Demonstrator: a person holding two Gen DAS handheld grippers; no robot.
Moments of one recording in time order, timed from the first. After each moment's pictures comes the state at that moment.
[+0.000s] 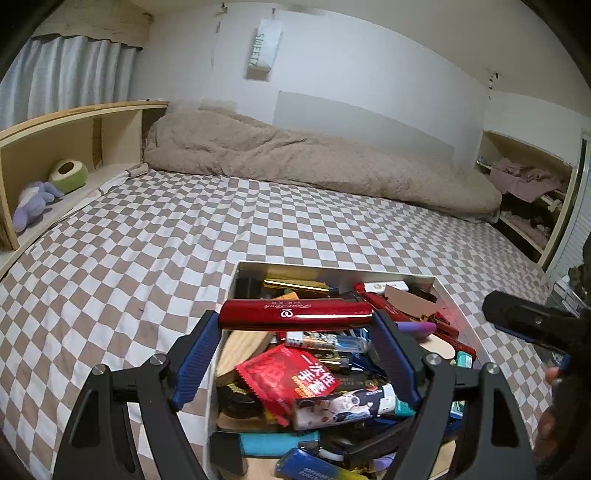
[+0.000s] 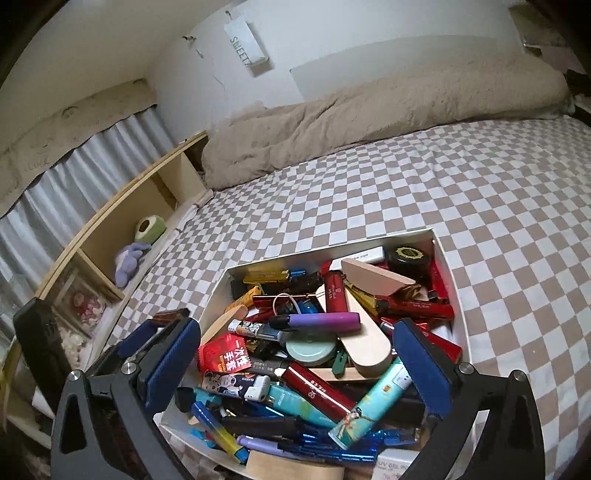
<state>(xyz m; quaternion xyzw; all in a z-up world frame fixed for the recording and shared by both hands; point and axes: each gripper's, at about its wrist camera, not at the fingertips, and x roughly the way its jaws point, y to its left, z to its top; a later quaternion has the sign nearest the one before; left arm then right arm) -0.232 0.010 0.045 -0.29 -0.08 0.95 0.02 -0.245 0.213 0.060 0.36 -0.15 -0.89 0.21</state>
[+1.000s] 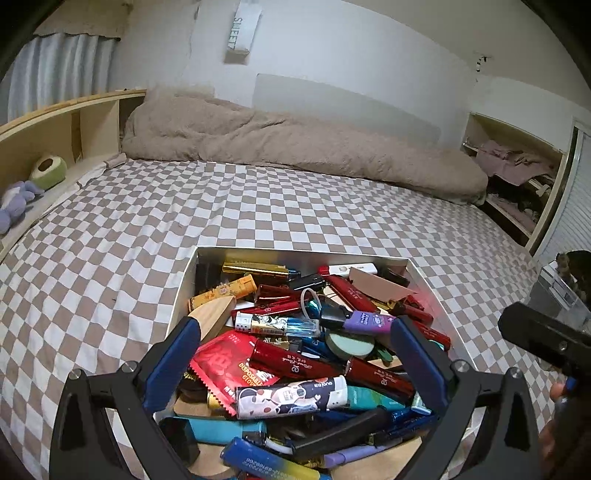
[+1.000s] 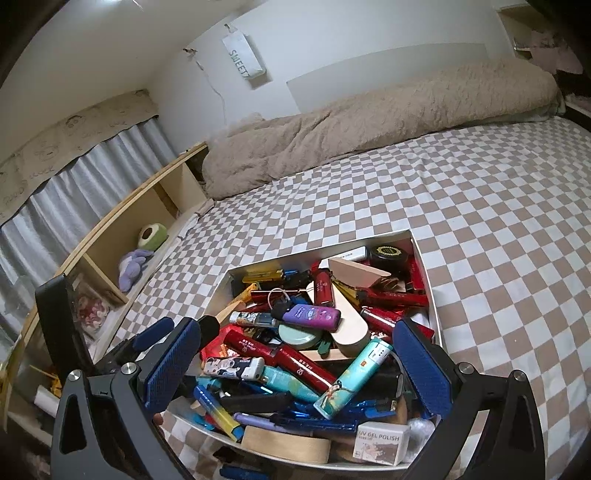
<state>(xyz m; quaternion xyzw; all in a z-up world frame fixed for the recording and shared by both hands) -0.237 0.041 0.051 -0.32 -0.07 0.94 0.05 -0.220 0.235 0.067 0.35 -0.16 -0.90 0.21</state>
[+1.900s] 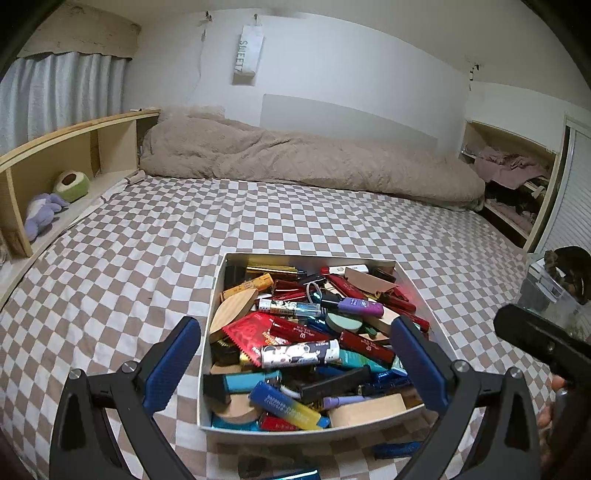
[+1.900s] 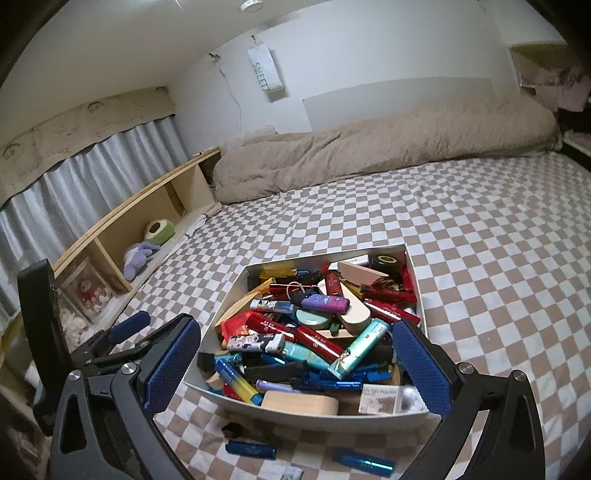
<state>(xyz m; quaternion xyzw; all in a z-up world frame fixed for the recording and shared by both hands) -0.169 0.032 0.087 -0.30 -0.06 0.95 0.03 -0.154 0.231 0.102 0.31 -0.11 -0.92 0.20</state>
